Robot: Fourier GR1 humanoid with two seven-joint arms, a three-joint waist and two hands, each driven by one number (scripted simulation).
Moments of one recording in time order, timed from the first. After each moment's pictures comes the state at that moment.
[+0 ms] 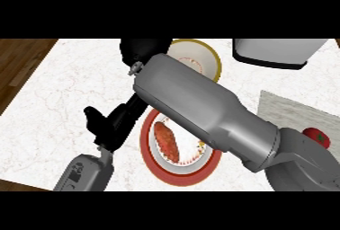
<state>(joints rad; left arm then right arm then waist) -0.26 0.09 -0.29 -1.47 0.26 -0.03 0.16 -1.48 -0.02 0.79 -0.69 0.62 -0.14 1.24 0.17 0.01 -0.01</state>
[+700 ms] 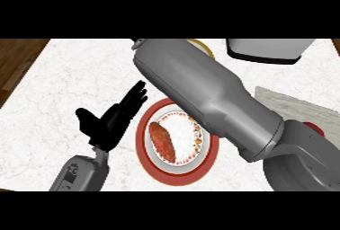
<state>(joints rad) -0.24 0.11 -0.26 -1.47 0.26 -0.03 0.14 -1.59 -0.02 0.74 -0.49 0.65 -0.22 1.22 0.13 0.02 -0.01</state>
